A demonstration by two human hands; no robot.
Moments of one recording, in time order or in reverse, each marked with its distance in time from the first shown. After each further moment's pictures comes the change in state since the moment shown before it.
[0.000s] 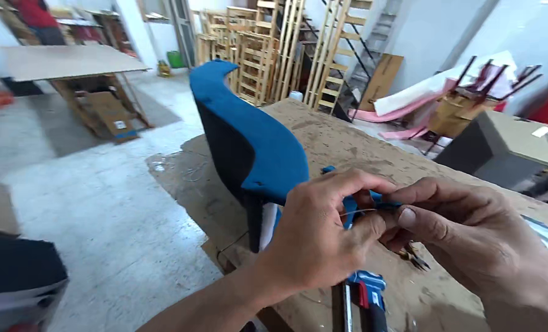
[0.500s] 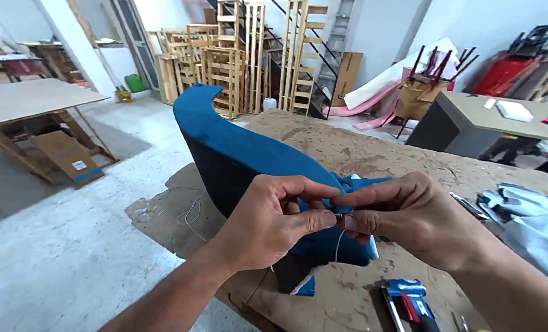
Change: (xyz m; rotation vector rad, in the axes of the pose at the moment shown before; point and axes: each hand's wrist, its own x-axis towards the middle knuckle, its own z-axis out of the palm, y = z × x) left_hand 0.048 -0.084 -0.146 -0.164 -0.320 -0.103; right_hand 0.100 0.024 0.080 -0.156 0.083 0.166
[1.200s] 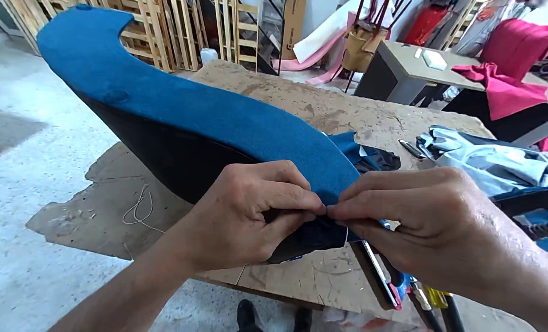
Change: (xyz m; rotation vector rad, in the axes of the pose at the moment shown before) left_hand 0.010 -0.073 -0.041 0.175 -0.298 0.479; right_hand -0.005 -0.002 0.045 -0.949 0.057 -0.204
